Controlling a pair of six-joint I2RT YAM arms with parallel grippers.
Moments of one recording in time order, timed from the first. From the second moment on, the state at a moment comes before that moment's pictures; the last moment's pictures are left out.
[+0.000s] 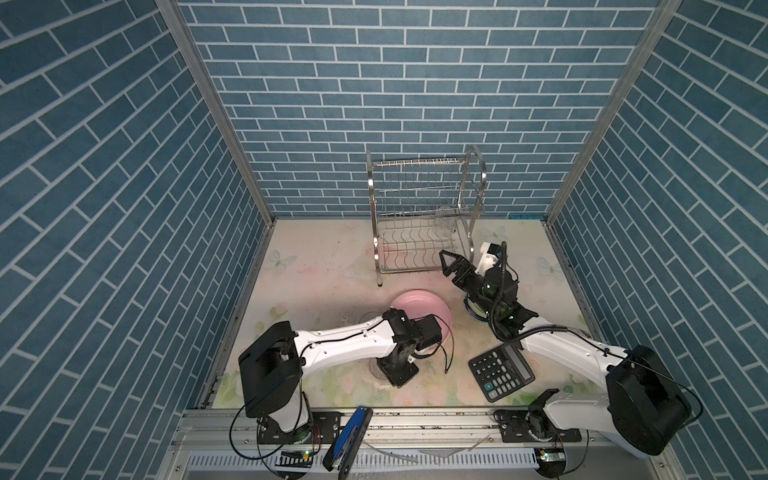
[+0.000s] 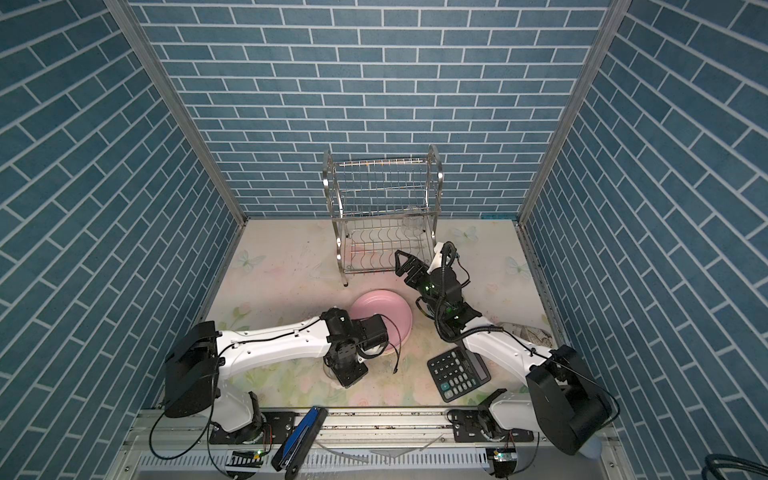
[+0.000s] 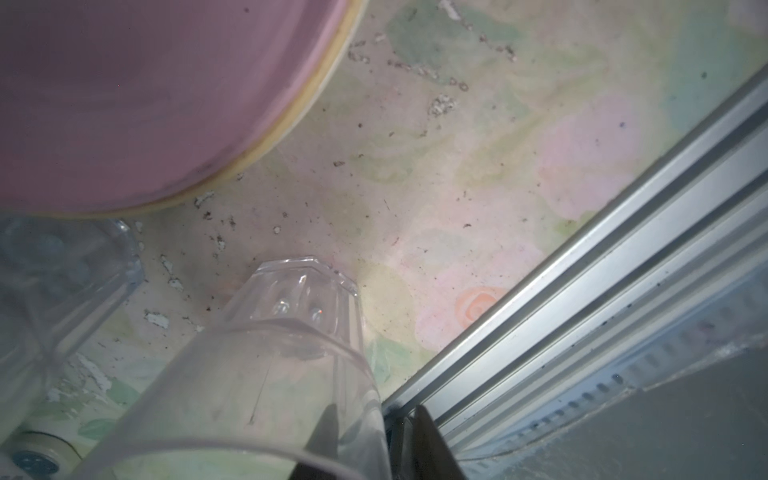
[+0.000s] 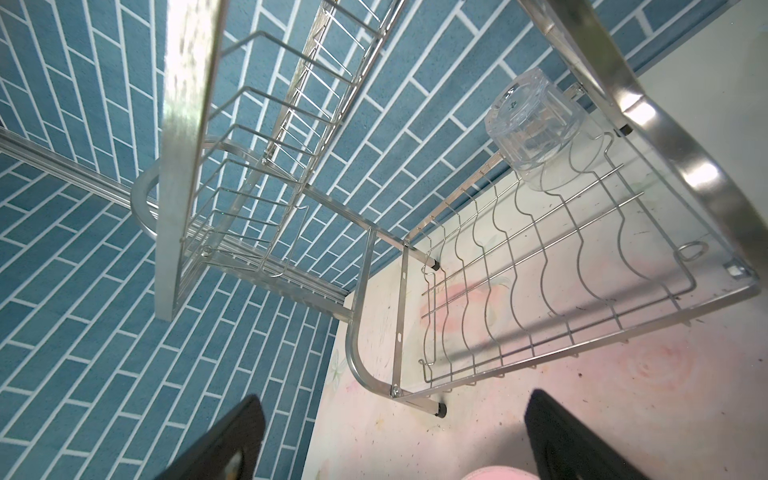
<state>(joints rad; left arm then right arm) -1.14 1.62 1.15 -1.13 0.06 -0.23 0.64 1.29 0.66 0.51 0.09 0.96</state>
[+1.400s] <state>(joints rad) -0.49 1.61 1.05 -0.16 -0.09 -0.39 0.58 1.87 1.28 0.13 0.18 0.16</state>
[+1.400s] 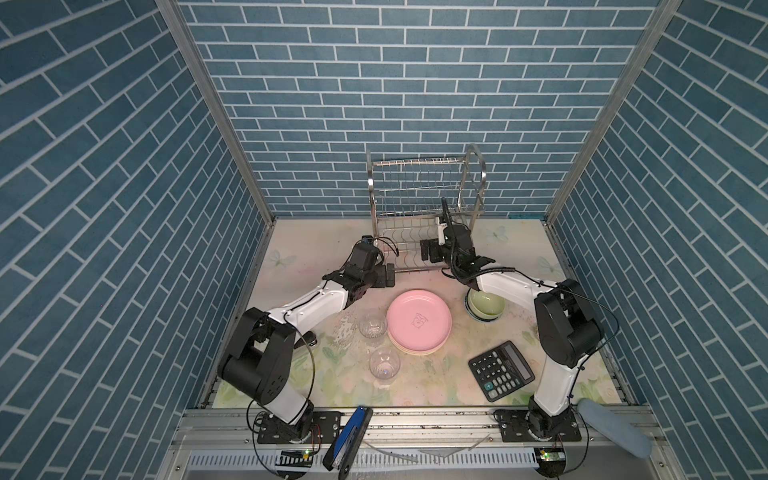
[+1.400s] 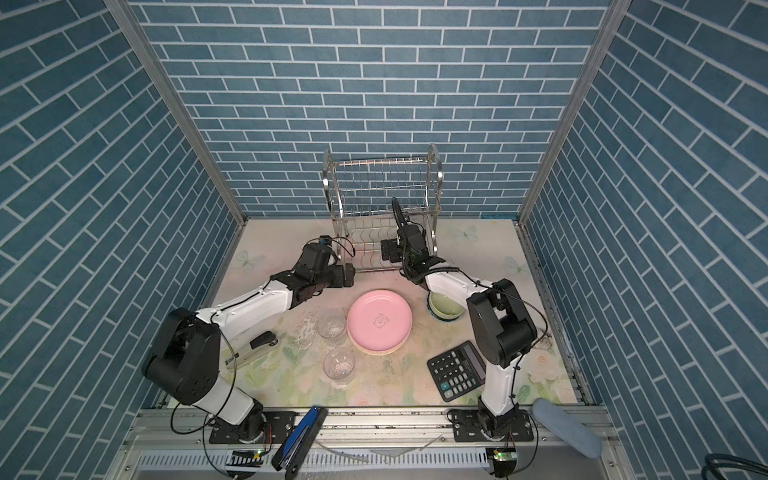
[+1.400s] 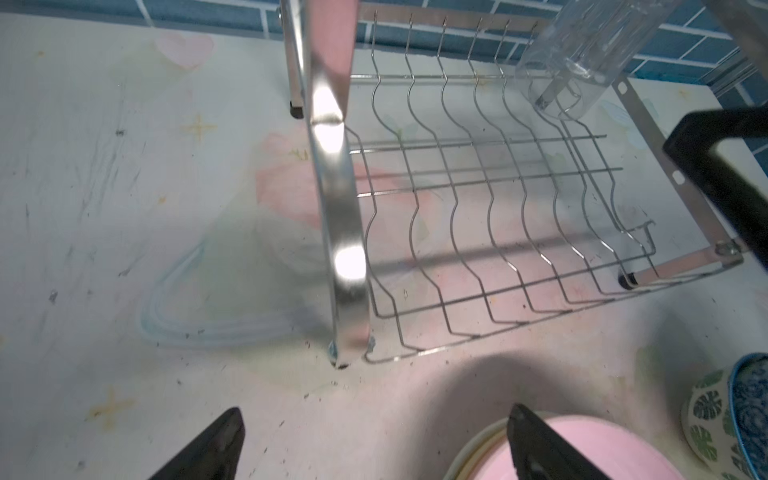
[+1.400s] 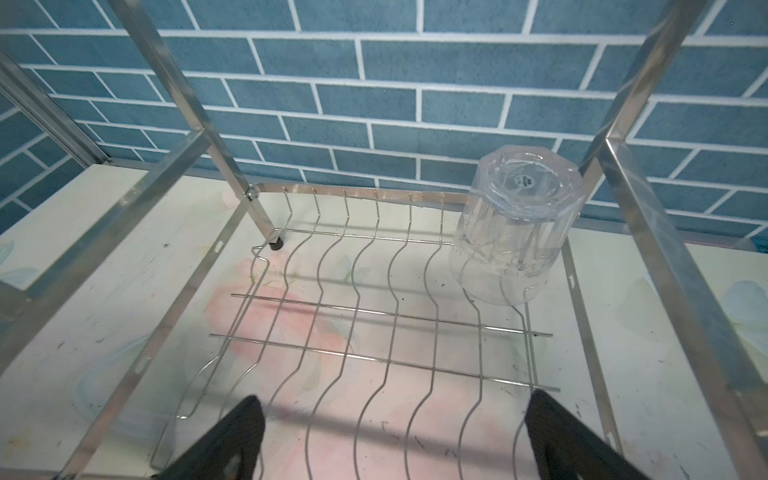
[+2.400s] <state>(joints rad) -0.49 1.81 1.20 -0.08 -0.16 -0.34 0.50 1.97 1.26 0.42 0.12 0.16</state>
